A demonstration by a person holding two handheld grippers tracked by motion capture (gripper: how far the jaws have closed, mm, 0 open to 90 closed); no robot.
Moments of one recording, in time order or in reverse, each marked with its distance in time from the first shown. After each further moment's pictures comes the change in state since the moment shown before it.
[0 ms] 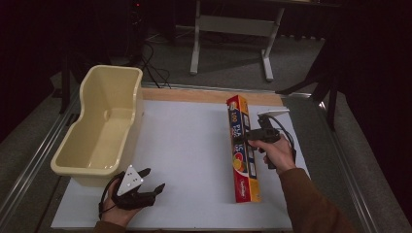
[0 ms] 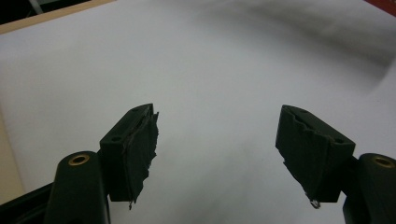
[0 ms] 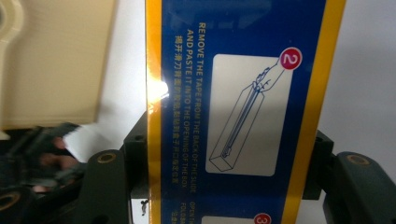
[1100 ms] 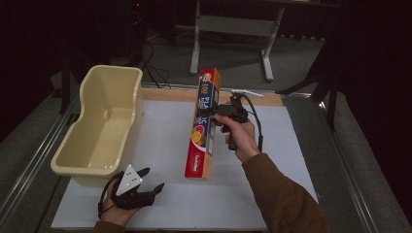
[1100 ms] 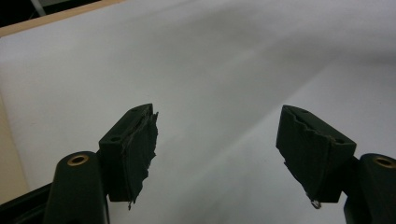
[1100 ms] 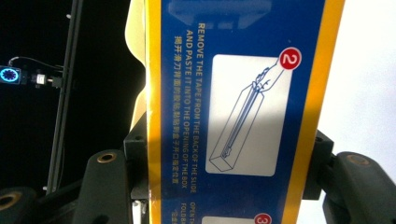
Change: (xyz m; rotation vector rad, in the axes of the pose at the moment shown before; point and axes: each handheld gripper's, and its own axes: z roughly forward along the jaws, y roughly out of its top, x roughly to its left) left arm 0.002 0.000 -0.001 -0.008 0.006 0.001; right arm 0.098 0.037 0.037 -0.136 0.338 0.089
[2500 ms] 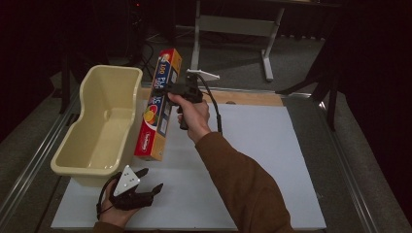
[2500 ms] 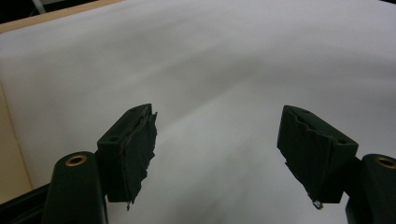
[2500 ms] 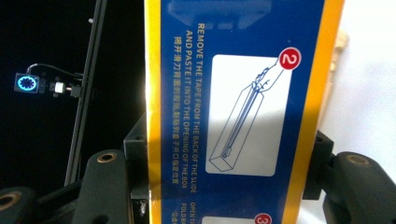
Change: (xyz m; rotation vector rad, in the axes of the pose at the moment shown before) left arm 0.001 -0.003 -0.003 -0.009 -0.006 -0.018; right arm 0.074 0.029 0.110 0.000 0.060 -0.020
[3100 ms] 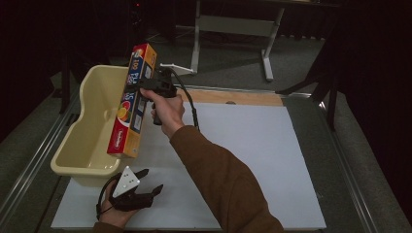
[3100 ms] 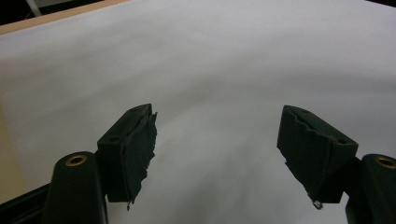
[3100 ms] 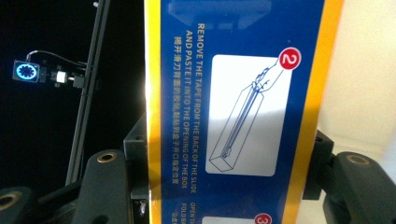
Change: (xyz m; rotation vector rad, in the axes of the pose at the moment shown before) left arm -0.001 -0.001 -0.002 -0.007 -0.012 0.005; right arm 0.034 0.000 0.061 0.044 0.019 -0.024
